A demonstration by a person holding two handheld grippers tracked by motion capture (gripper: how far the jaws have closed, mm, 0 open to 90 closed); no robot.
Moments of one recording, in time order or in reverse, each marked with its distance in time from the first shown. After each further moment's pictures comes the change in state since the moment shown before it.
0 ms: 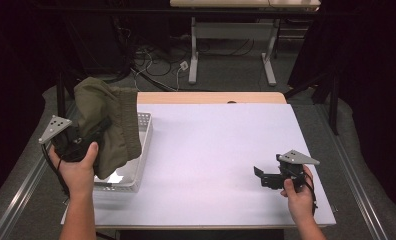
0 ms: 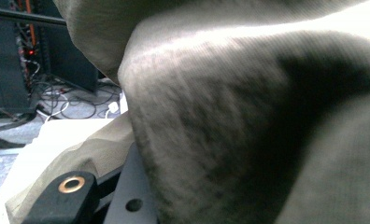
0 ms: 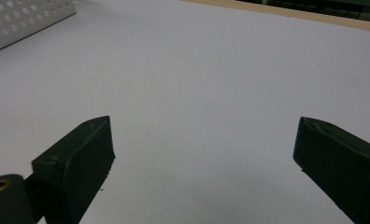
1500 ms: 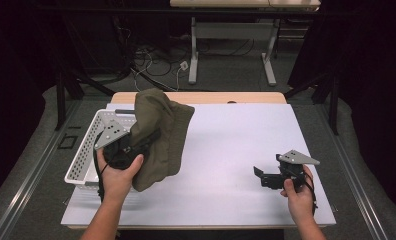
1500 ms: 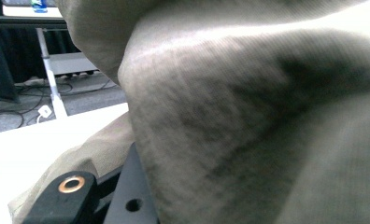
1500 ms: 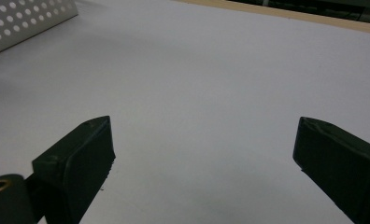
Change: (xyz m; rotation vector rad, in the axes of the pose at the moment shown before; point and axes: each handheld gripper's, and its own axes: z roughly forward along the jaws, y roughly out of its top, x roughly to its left) left arm -0.089 -0.017 0.036 0.096 -0.253 0.145; right arm 0.001 0.001 -0.001 -0.007 0.010 -0.002
